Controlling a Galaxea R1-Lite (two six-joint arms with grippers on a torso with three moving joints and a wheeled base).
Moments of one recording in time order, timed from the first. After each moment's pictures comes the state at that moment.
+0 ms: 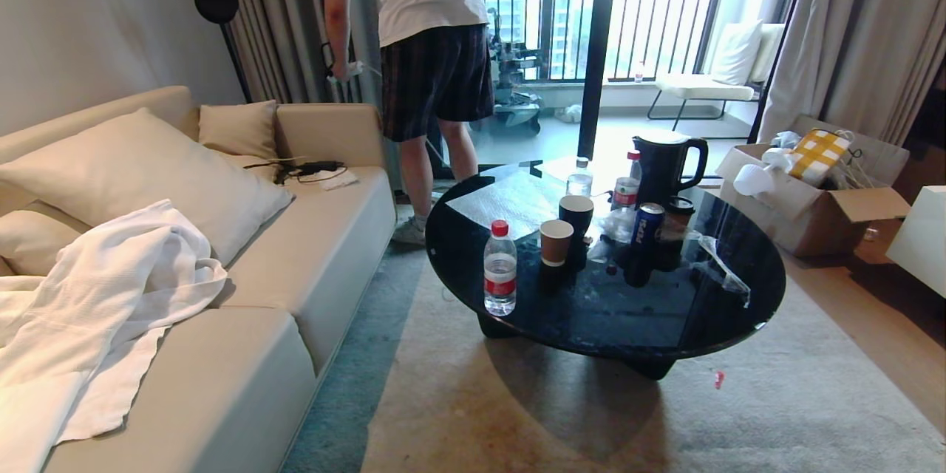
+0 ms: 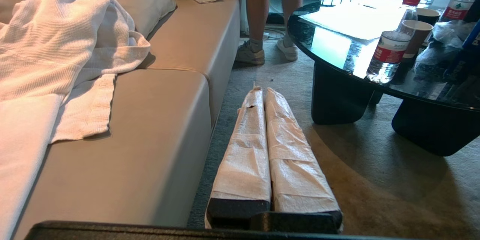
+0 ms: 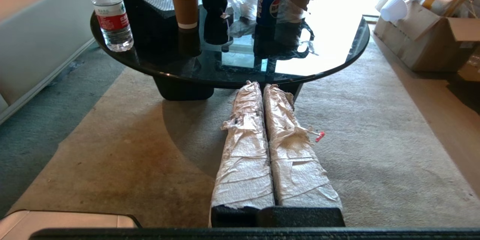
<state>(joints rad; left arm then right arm) 0.00 0.00 0.00 0.01 0.01 -0.01 -0.01 0.00 -0.03 0.10 0.01 -0.09</state>
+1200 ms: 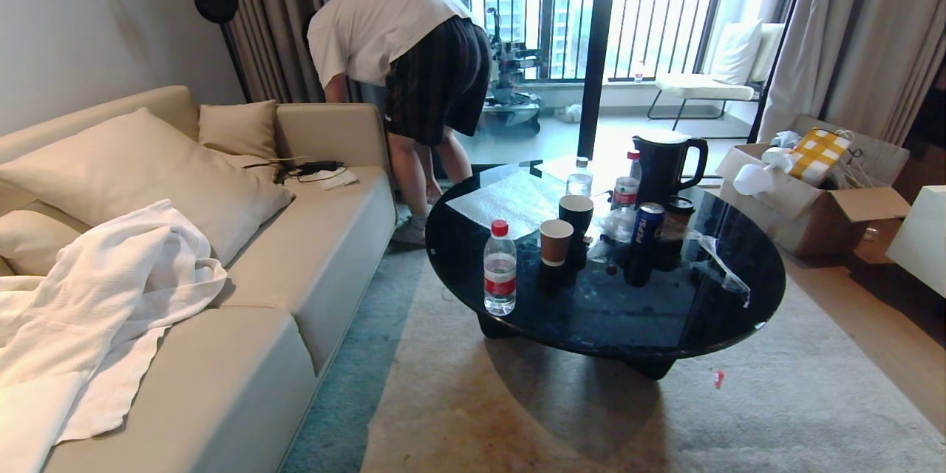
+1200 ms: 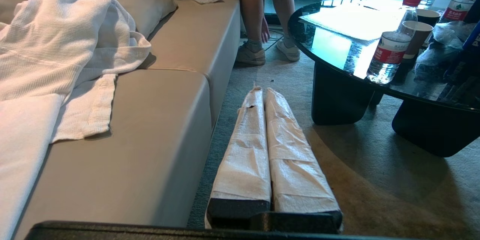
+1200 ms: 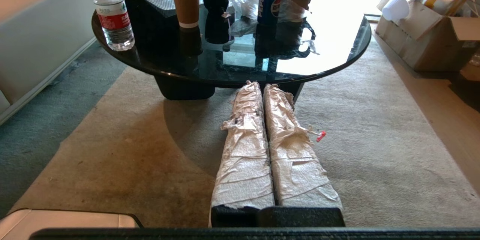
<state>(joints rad) 0.00 0.00 0.00 0.01 0.01 -0.01 -0.01 0.00 -0.03 0.10 0.02 -0.09</state>
